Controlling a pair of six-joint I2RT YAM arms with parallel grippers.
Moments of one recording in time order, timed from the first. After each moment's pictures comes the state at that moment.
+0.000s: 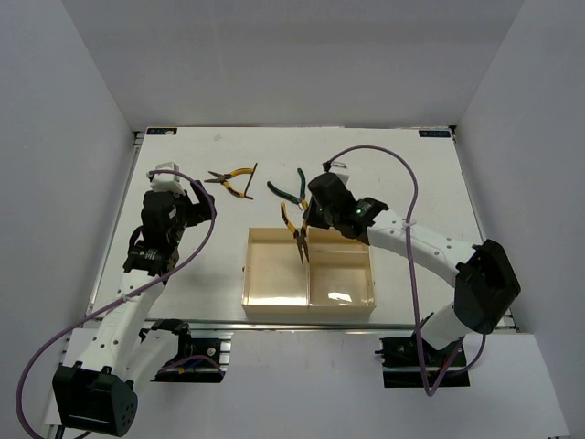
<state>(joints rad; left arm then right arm) -0.16 0.87 0.70 -0.14 -0.12 -0.29 0.82 1.51 1.18 -0.39 0.26 0.76</state>
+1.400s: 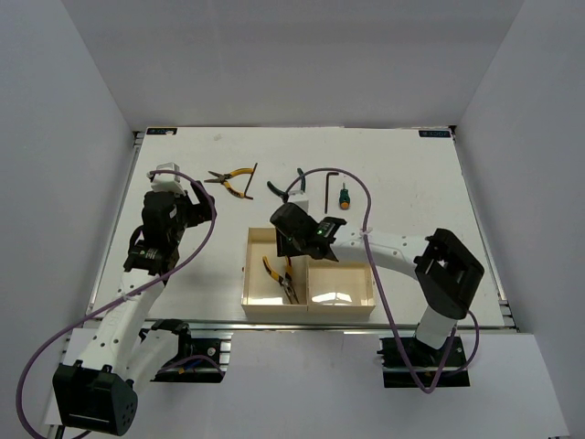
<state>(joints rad) -0.16 0.88 0.70 -0.14 -0.12 -0.29 1.04 1.71 1.18 -0.38 0.28 0.73</state>
